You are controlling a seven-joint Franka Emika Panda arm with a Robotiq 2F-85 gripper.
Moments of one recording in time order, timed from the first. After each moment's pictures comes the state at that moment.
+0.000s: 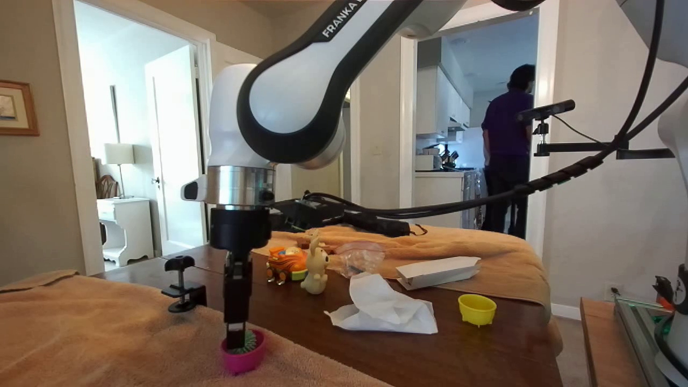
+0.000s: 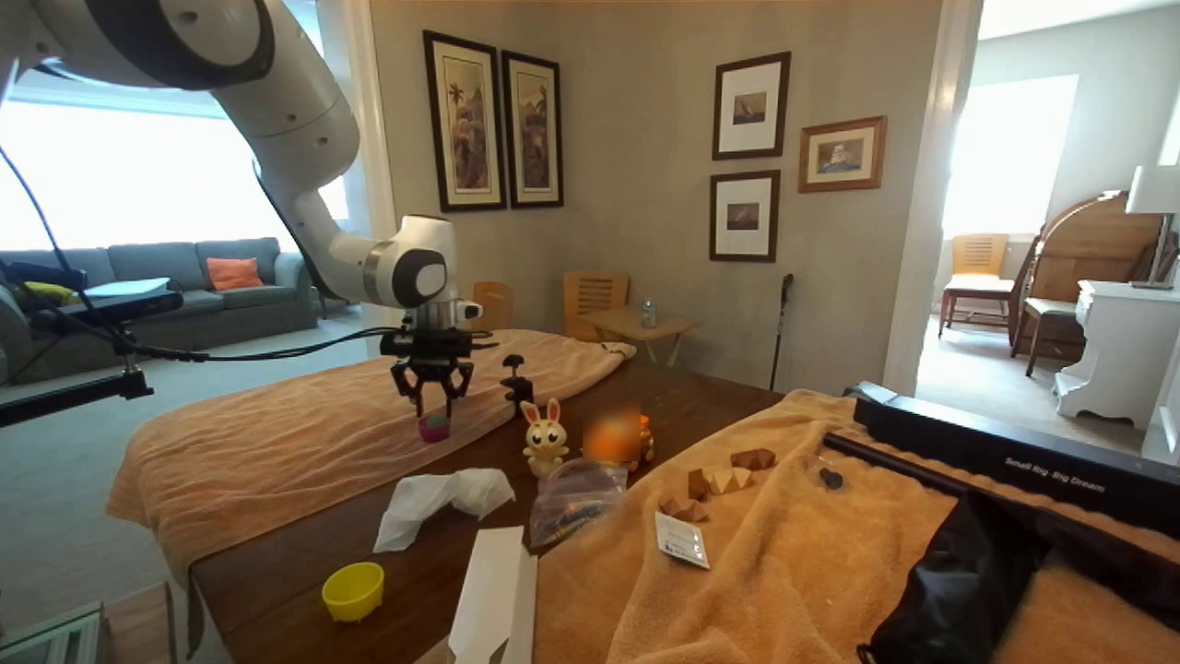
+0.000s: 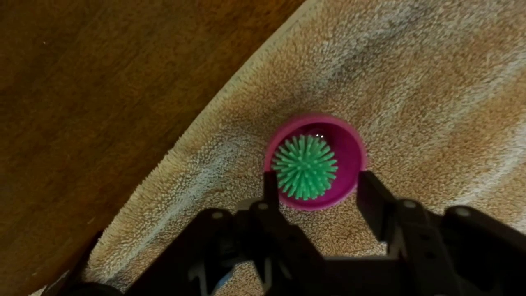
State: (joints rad) arm 0.30 0.52 0.26 -1.95 -0.06 2.50 -0.39
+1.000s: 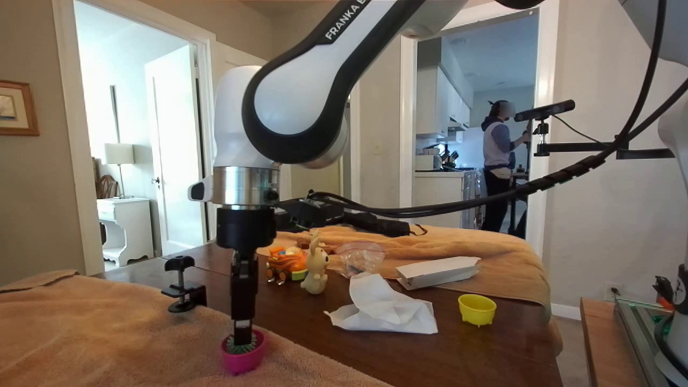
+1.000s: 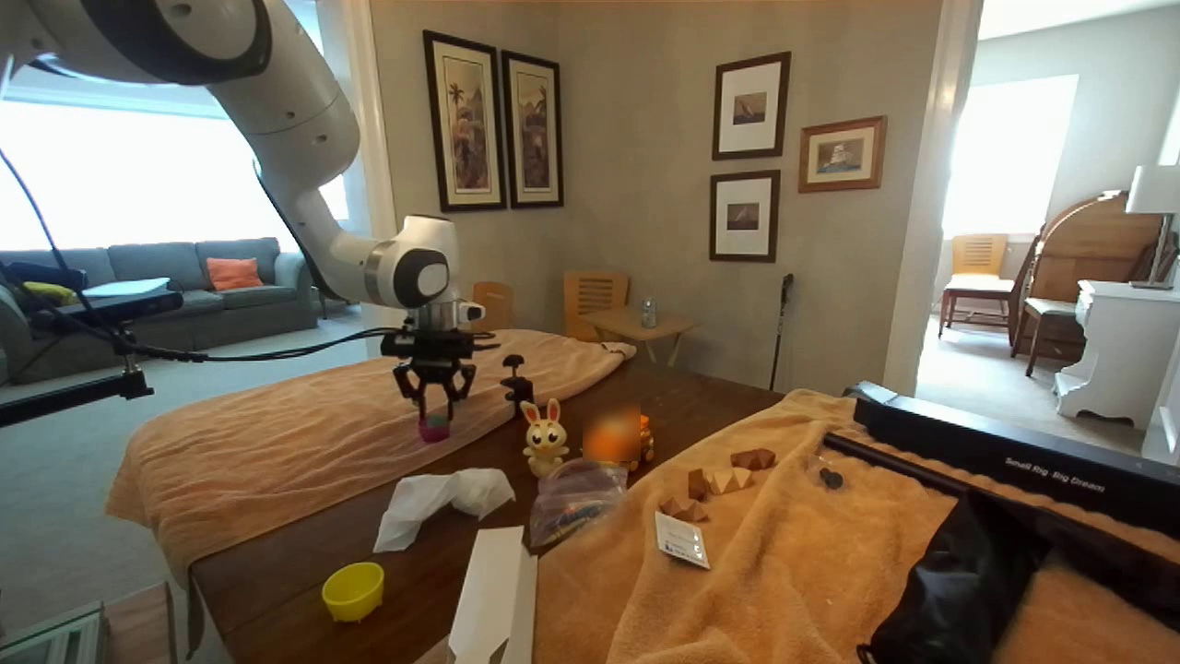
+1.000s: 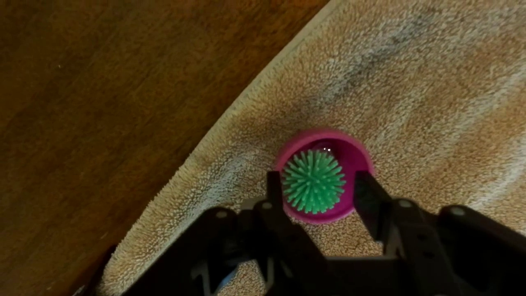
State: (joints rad) arm 0.30 0.51 0.25 -1.96 -0.06 2.50 -0.38
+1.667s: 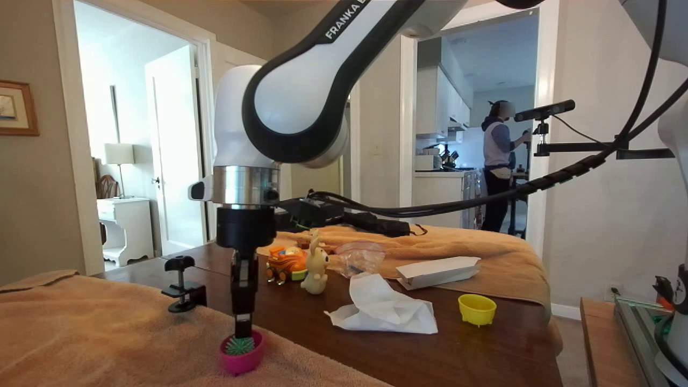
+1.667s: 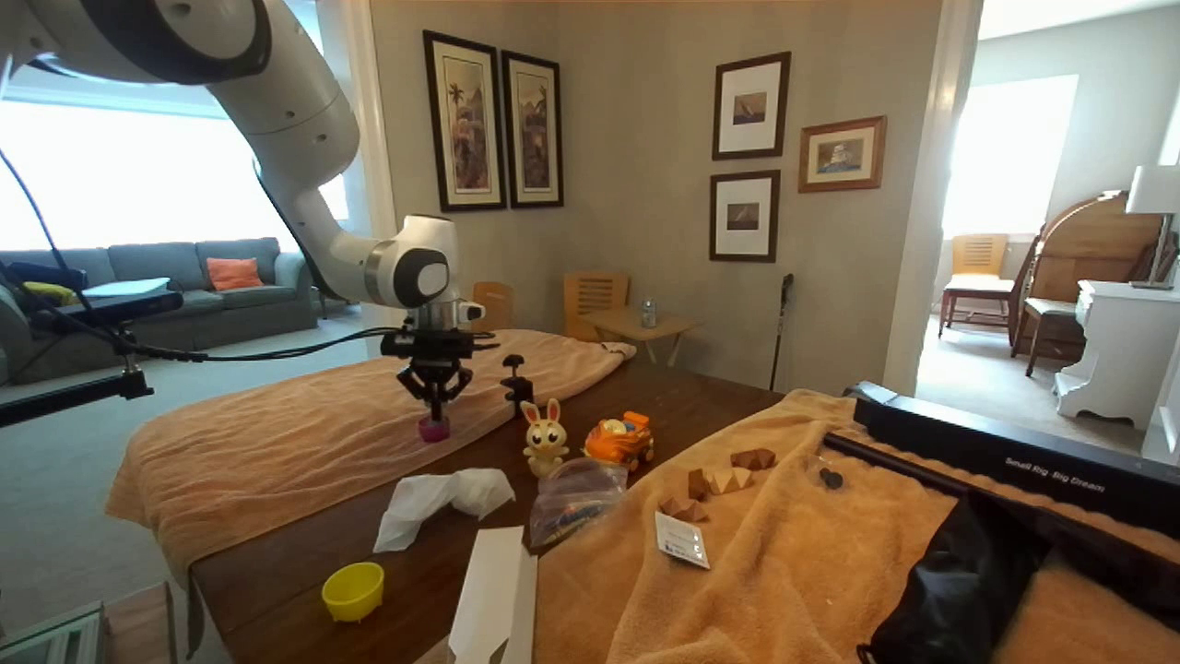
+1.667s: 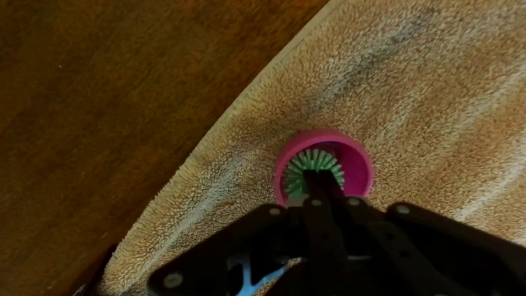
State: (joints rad) arm 0.30 0.50 0.25 -1.96 -0.06 2.50 -0.38
